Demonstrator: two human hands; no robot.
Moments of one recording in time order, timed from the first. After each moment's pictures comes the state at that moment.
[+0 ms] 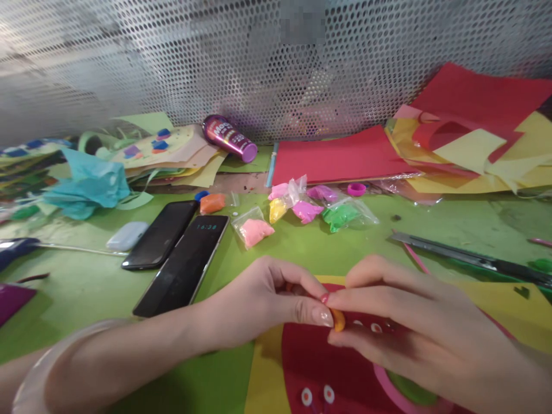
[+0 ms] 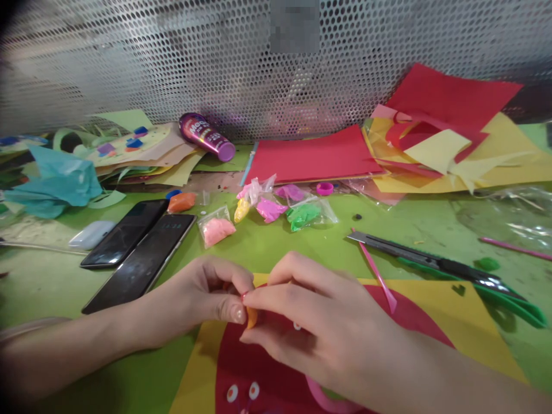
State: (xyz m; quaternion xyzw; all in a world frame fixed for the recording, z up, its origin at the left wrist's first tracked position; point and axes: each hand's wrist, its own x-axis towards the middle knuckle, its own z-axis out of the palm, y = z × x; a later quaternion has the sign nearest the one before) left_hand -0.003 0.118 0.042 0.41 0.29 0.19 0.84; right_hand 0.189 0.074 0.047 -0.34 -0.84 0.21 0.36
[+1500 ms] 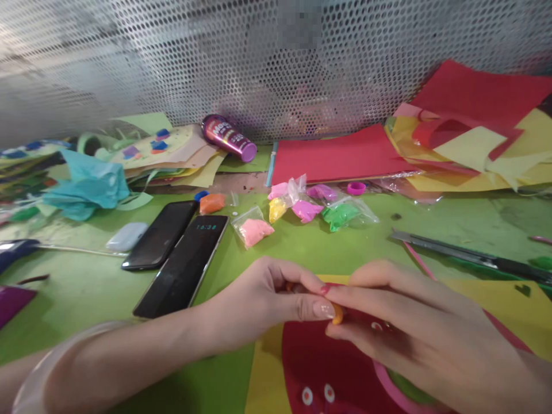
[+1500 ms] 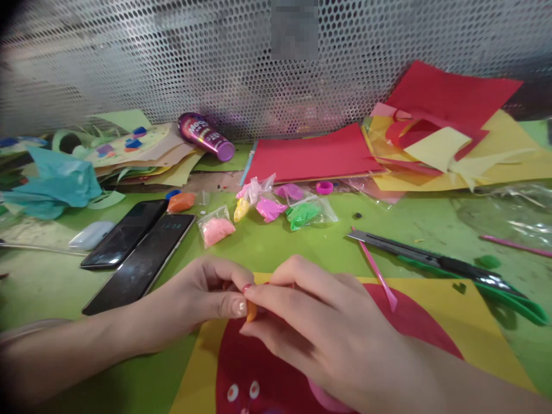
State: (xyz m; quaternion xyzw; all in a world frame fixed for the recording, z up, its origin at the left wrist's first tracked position) left_hand -0.004 0.115 0.041 0.42 0.32 0.20 0.83; right_hand 0.187 0.068 0.041 -0.38 -0.84 0.16 0.36
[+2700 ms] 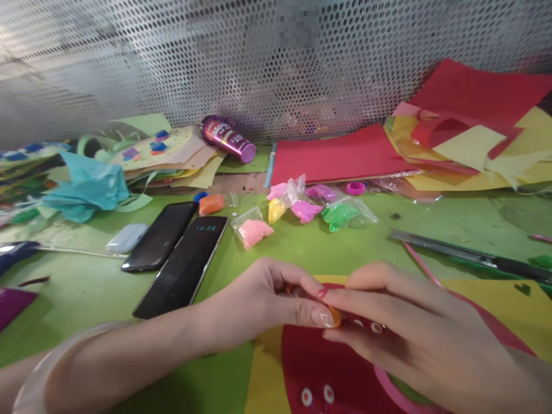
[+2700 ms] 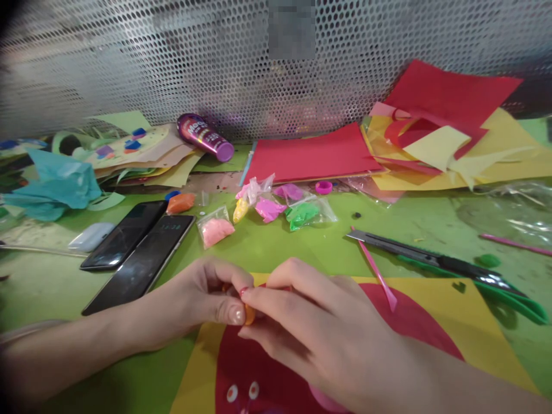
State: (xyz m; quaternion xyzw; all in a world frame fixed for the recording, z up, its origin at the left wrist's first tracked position) left_hand -0.003 0.117 0.040 0.41 0.32 0.17 0.84; right_hand 0.186 0.066 0.037 -0.37 -0.84 0.14 0.37
